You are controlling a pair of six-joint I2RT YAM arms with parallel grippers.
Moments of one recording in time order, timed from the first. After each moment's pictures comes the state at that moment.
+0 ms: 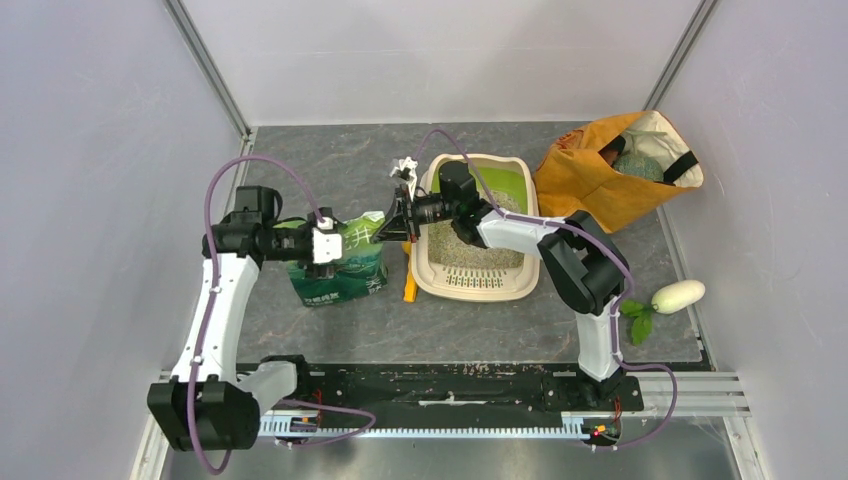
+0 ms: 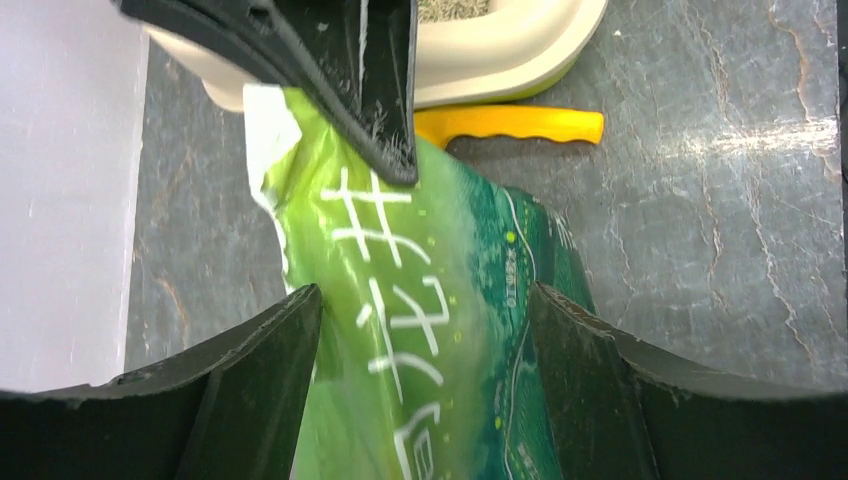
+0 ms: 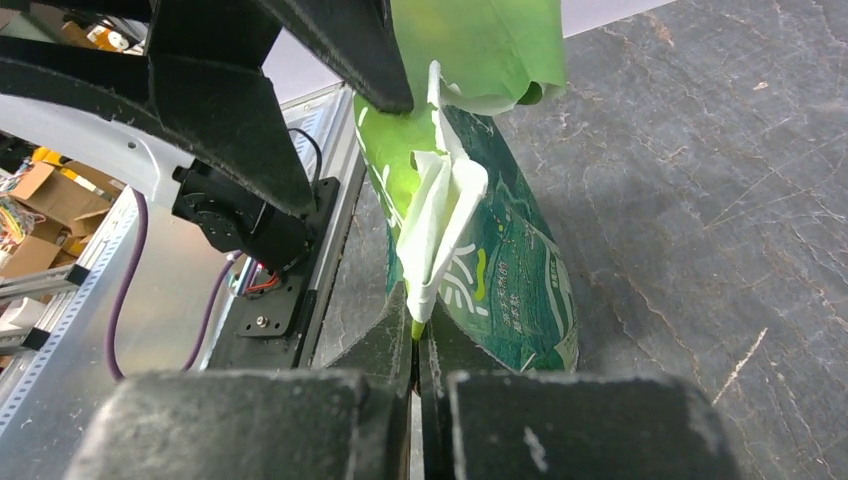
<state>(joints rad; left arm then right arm) 0.07 1.10 1.07 -1.09 0.95 1.59 0.70 2.00 1.30 0.60 -1.04 0.31</state>
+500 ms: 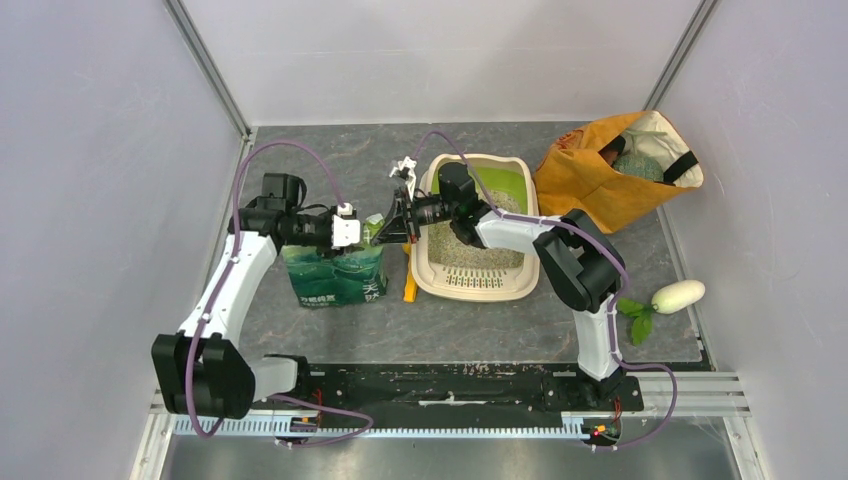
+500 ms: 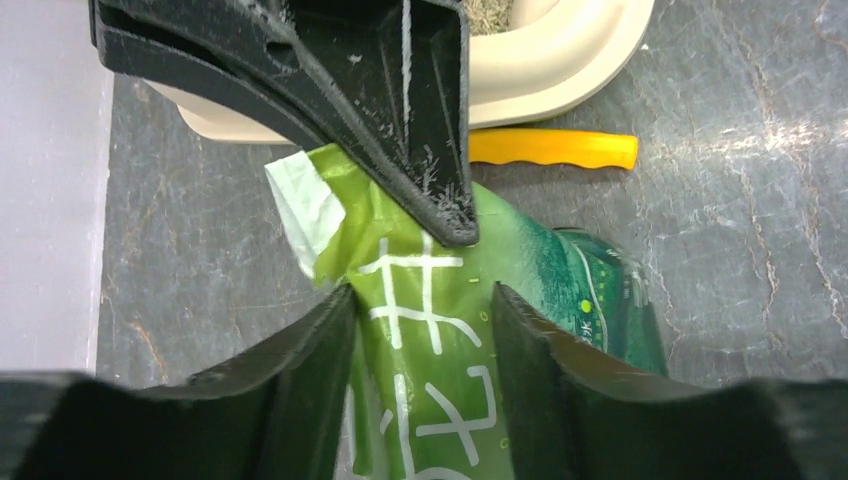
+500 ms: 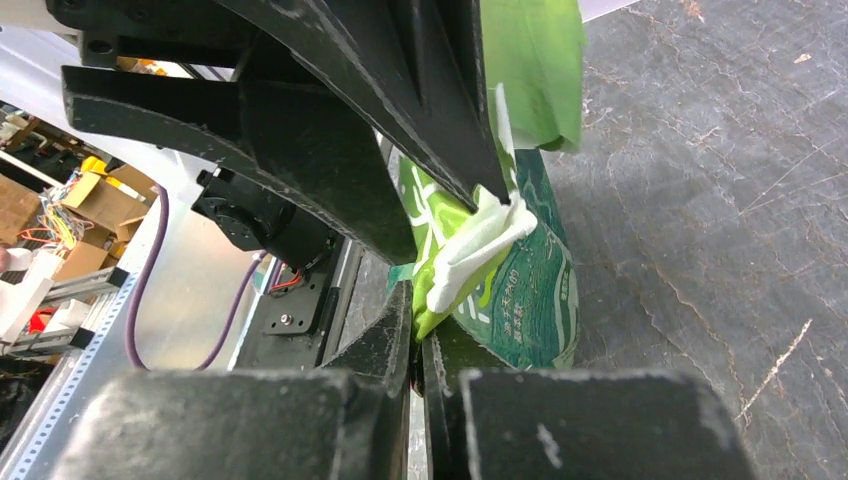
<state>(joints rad) -0.08 1.23 1.04 -0.86 0.93 1.47 0.69 2.03 1.31 0.64 -1.08 0.40</state>
